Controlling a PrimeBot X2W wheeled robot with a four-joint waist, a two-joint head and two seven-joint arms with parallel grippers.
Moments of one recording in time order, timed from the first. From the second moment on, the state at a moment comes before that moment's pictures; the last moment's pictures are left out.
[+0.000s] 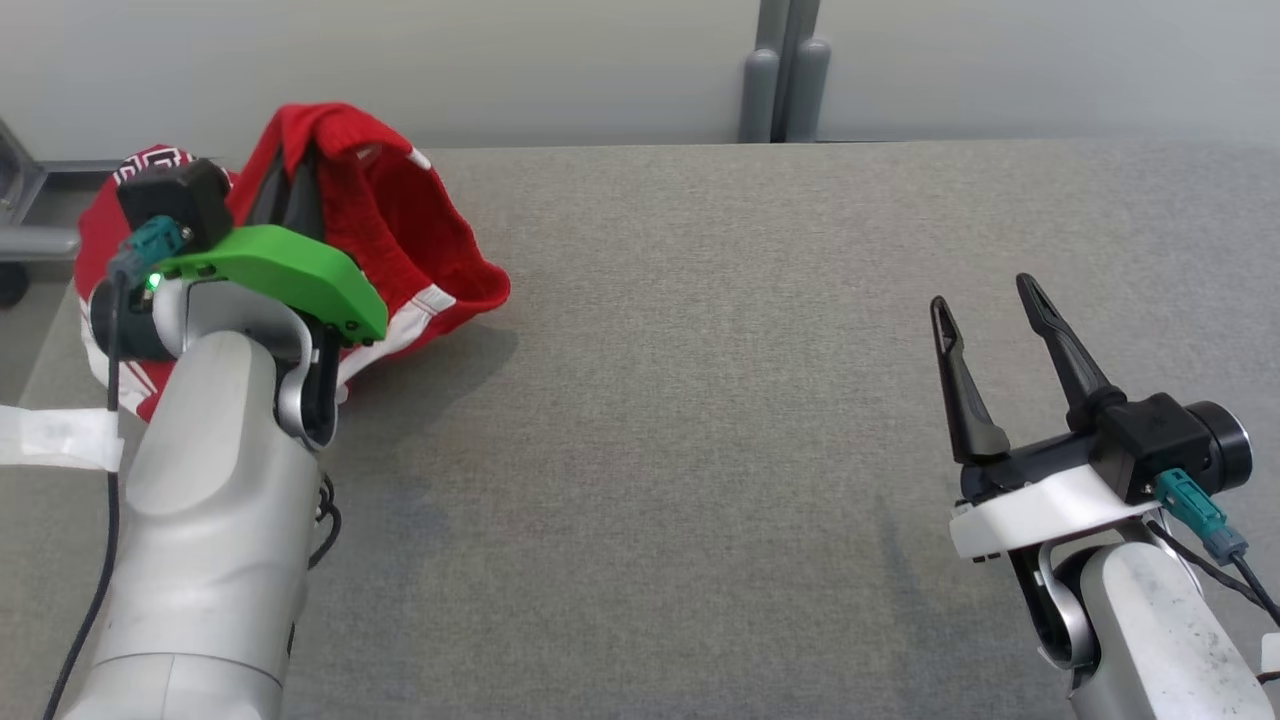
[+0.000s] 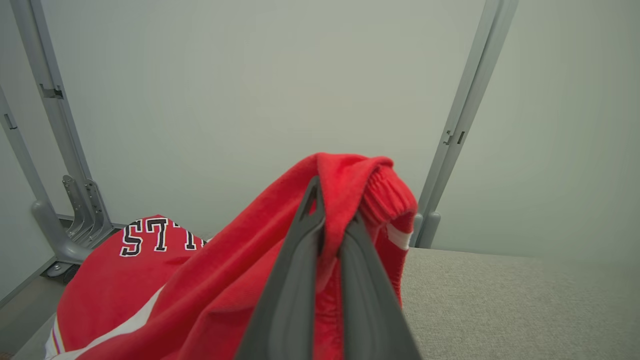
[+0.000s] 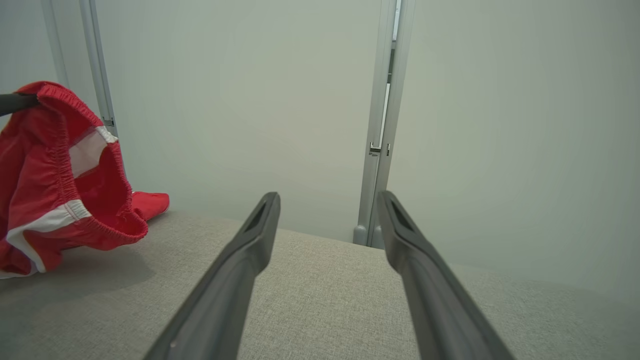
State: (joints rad) left arm -0.79 0.02 -0.14 0.80 -0.34 -0.05 -0.23; right arm -0.09 -0.12 0.20 -0.01 0.07 0.00 -0.25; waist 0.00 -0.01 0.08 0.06
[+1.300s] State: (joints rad) left arm -0.74 0.03 -0.67 0.55 -0.55 0.09 -0.18; right arm -0.12 -0.07 0.25 -0.04 0.10 0.00 -0.25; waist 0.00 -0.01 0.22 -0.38
